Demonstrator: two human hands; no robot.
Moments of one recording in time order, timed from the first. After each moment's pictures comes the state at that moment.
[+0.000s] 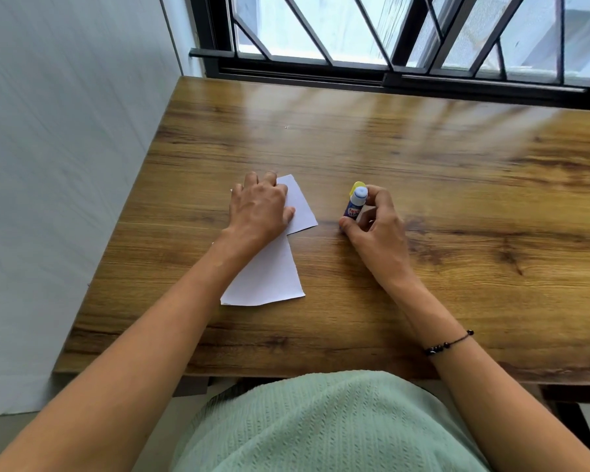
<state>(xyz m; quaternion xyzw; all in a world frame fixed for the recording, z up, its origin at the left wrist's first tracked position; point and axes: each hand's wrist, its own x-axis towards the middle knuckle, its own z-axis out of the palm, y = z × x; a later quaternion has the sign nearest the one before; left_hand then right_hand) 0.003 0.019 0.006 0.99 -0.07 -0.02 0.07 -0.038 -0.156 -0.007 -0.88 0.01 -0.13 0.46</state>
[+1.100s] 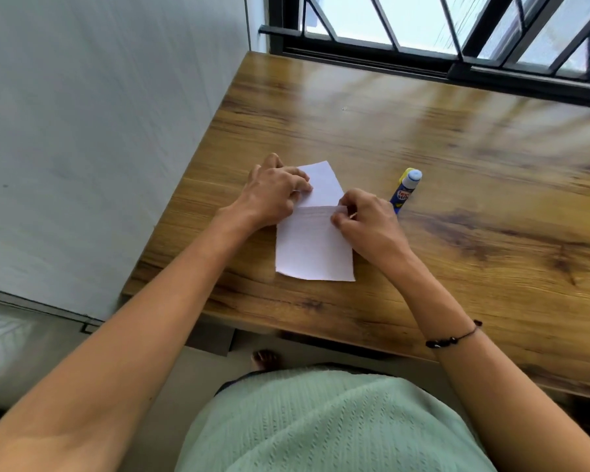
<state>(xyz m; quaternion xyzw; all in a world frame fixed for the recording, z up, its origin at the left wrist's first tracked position) -0.033 0.073 0.009 0.98 -0.10 -0.03 0.17 -0.059 -0.094 0.020 -0.94 -0.10 0.04 0.33</state>
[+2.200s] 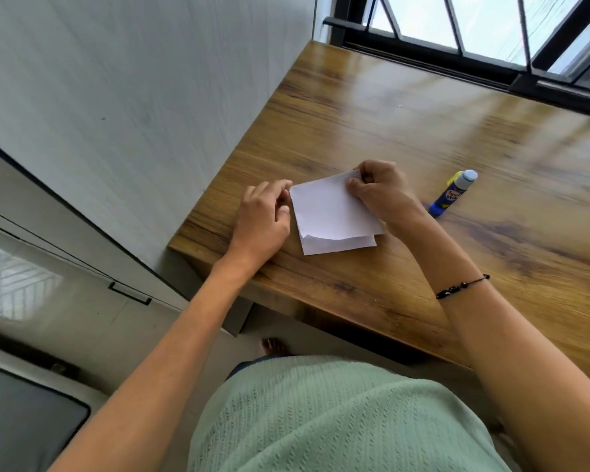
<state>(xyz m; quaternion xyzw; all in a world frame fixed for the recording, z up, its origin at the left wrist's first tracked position) -0.131 0.097 -0.015 0.92 0.13 0.14 0.33 -0.027 -0.055 0.012 -0.88 -0.09 0.14 0.44</state>
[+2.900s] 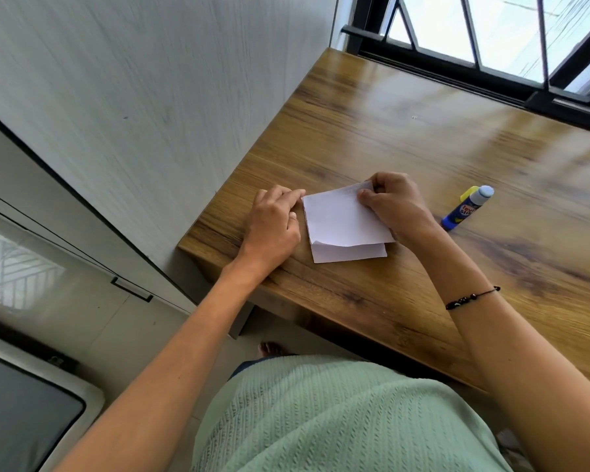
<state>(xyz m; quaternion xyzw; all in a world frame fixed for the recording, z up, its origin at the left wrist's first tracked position) -0.130 0.100 -0.018 0.93 0.12 0.11 0.31 -0.023 -0.053 0.010 -0.90 -0.08 0.13 0.41</state>
